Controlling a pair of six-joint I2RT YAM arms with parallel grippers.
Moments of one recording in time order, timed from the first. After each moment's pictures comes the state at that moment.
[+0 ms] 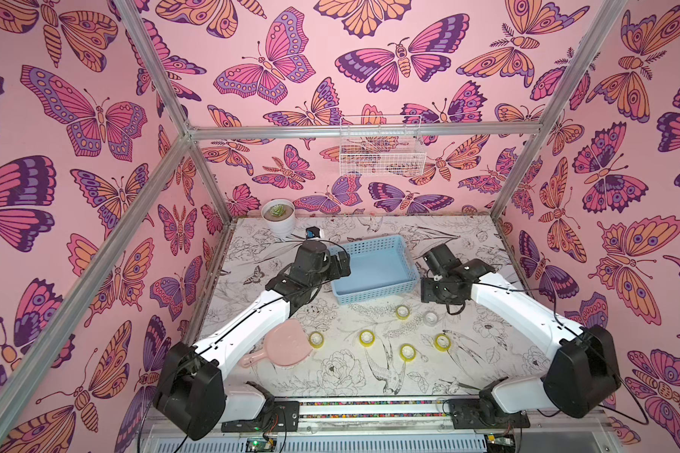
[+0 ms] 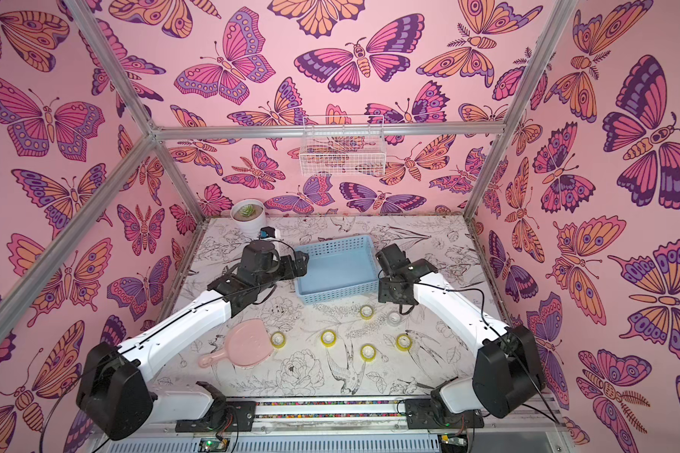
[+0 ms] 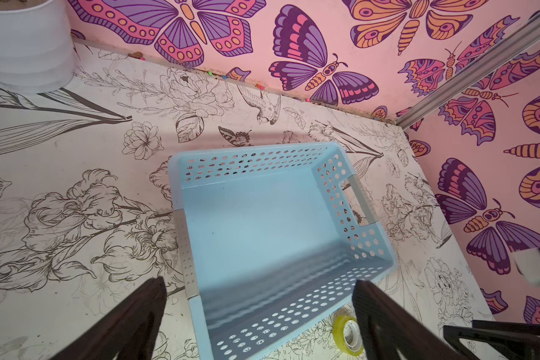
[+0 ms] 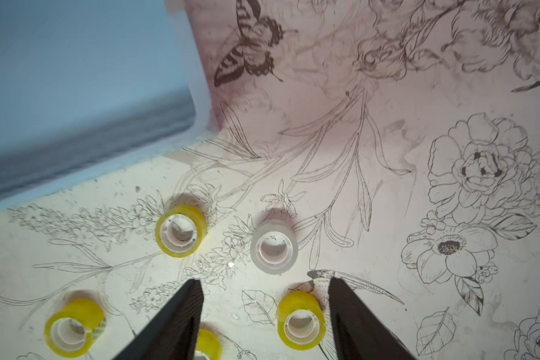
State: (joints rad) left arm -0.52 1.34 1.00 -0.20 -0.07 -0.53; right arm 0.54 1.43 1.09 -0.94 0.18 0.54
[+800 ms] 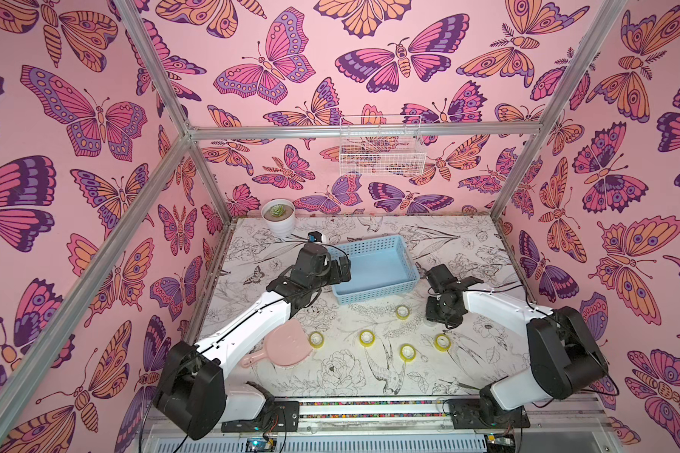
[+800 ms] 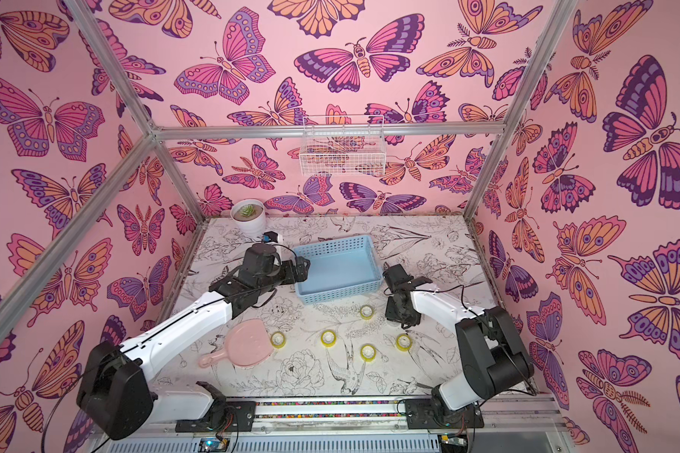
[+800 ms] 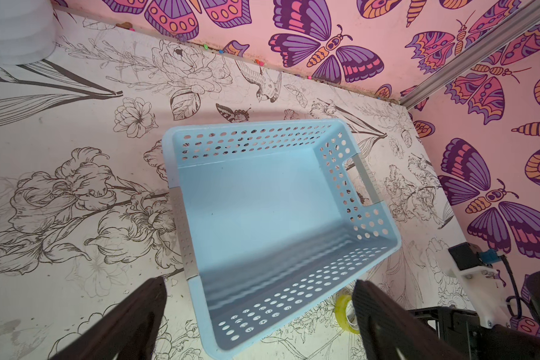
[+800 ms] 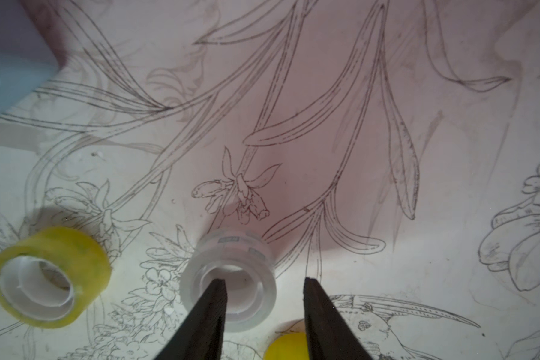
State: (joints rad) left arm -0.52 1.34 0.98 -0.22 -0.04 -0.53; right arm 0.45 1.52 0.85 -0.72 0.11 0.63
